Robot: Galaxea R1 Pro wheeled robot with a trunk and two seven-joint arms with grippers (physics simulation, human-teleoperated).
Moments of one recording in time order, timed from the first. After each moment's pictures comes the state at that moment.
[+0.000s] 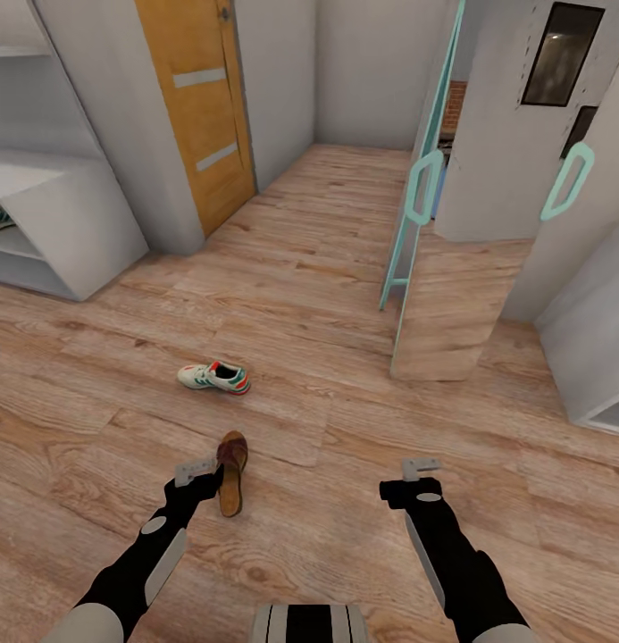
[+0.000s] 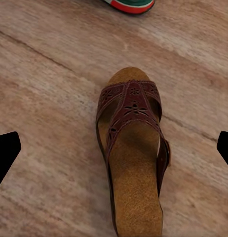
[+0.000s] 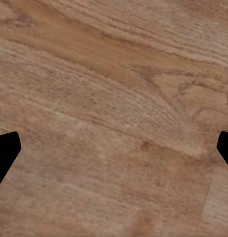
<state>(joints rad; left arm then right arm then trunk) -0.52 0.06 -0.13 -0.67 0.32 -0.09 0.07 -0.43 0.07 0.06 -1.07 0.11 0.56 -0.16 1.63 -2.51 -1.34</state>
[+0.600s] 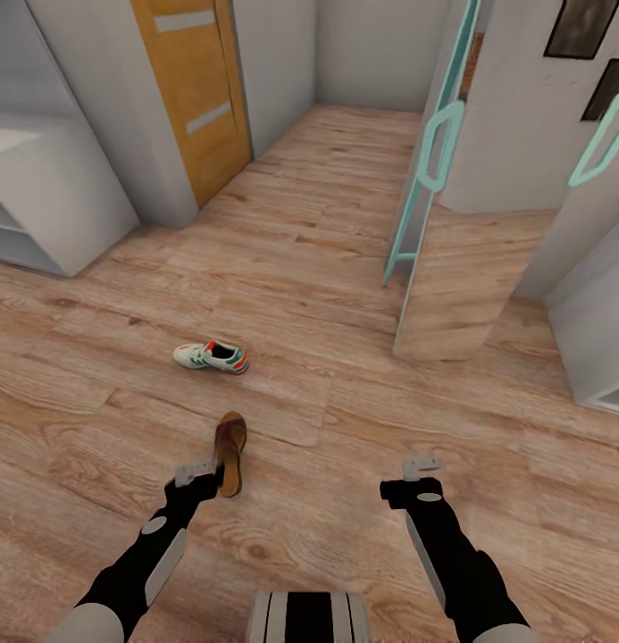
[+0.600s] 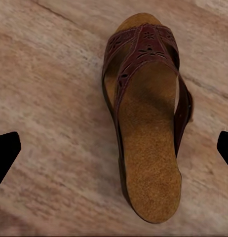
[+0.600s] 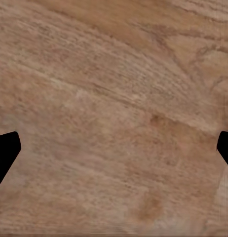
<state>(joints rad) -0.52 0.06 -0.13 -0.67 0.32 -0.09 0.07 -0.43 0.07 0.06 -1.07 0.10 0.56 -0.16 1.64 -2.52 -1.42</state>
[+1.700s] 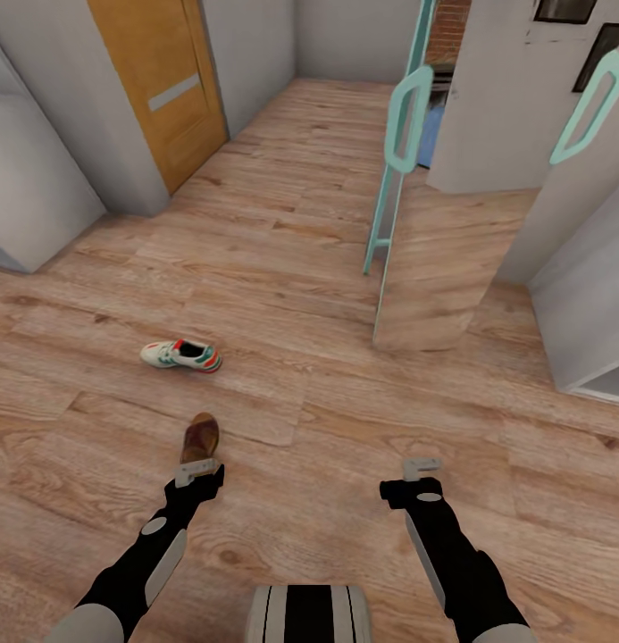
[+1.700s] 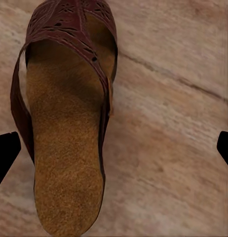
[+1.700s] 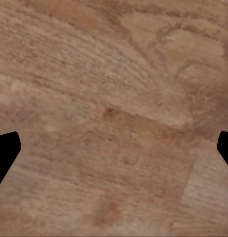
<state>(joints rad) -0.52 0.06 -0.13 -0.67 0.32 -0.09 0.07 -0.43 0.07 0.06 -1.07 0.10 0.56 -0.16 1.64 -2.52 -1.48</state>
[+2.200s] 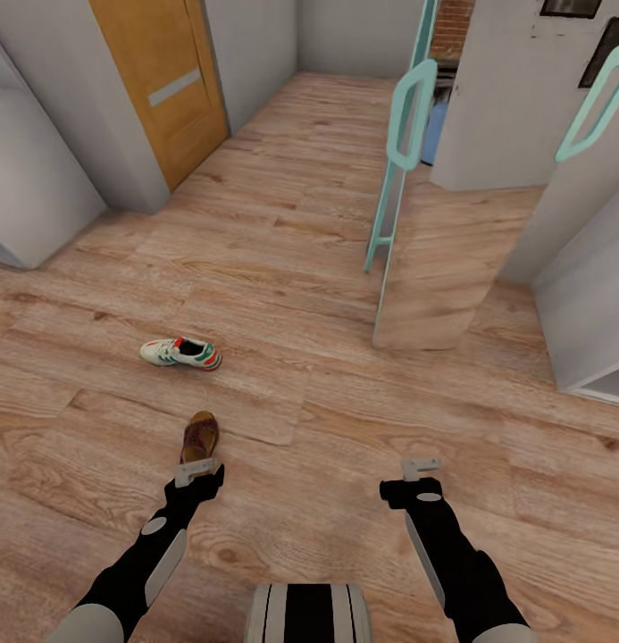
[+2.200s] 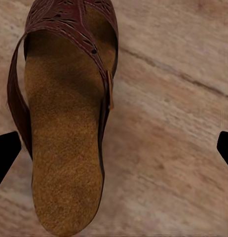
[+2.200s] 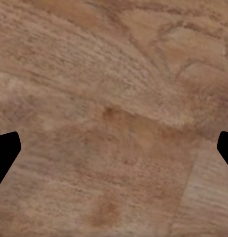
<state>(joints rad) -0.52 0.06 -0.13 -0.67 0.32 -0.09 0.07 -0.43 0.07 0.06 -1.07 0.10 0.57 -0.16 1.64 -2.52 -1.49</state>
